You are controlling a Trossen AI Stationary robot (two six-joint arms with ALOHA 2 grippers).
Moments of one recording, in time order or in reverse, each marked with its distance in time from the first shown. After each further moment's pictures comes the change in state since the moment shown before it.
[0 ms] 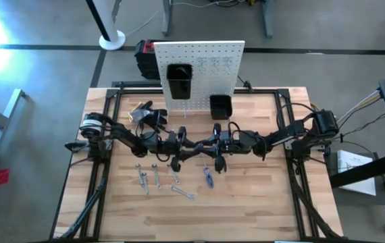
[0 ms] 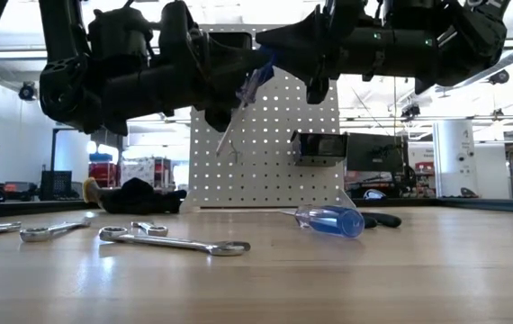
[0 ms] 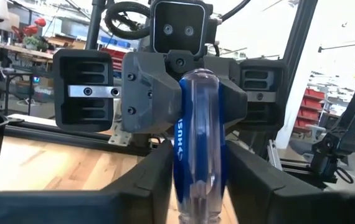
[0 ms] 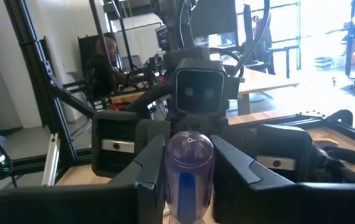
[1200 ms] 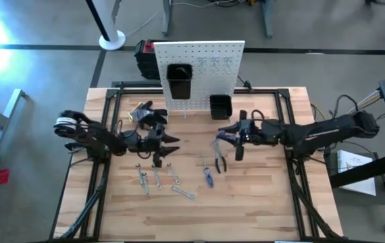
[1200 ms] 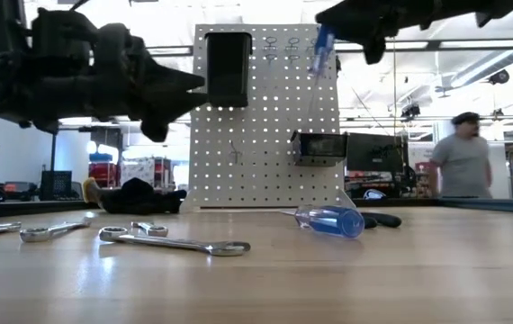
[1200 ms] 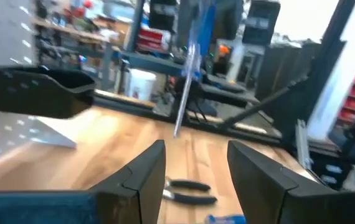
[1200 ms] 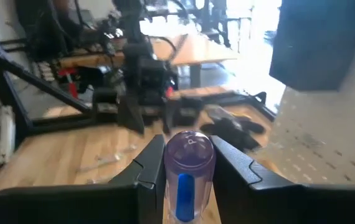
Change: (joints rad) left arm 0.024 -0.312 -0.353 -0.069 -0.131 -0.001; right arm -0.003 -0.610 0.002 -0.839 0.179 -0.071
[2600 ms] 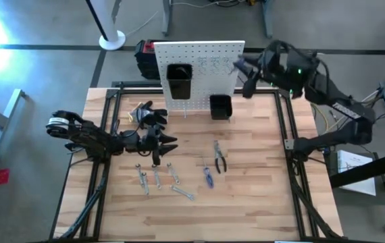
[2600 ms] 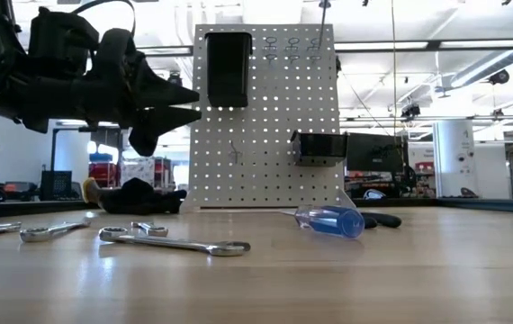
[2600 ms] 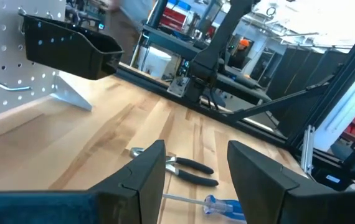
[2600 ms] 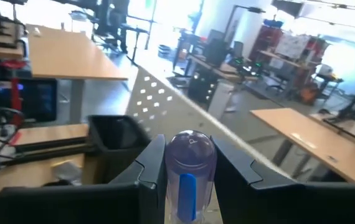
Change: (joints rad) left arm 0.002 -0.081 -0.024 -0.161 -0.041 -0.165; right arm -0.418 0.161 0.978 -0.776 0.018 -0.363
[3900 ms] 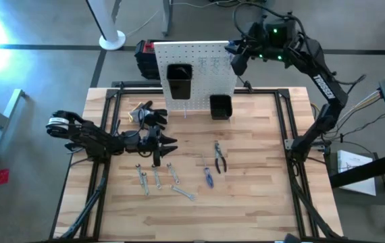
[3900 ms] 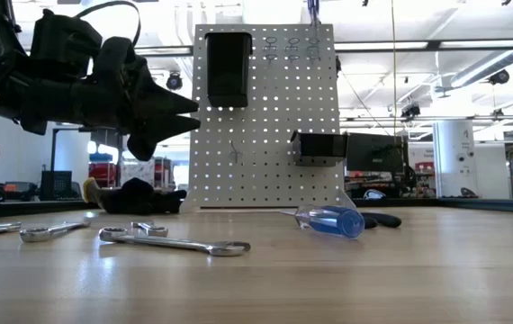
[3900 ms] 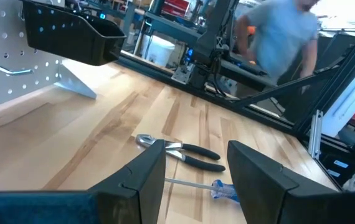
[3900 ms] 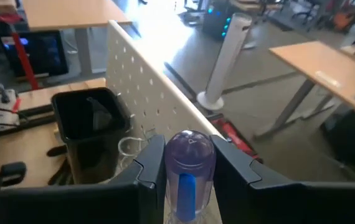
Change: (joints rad) left arm -0.002 0.001 0.000 -0.056 0.007 0.025; right arm -0.222 0.427 0.670 -0.534 -0.232 0.090
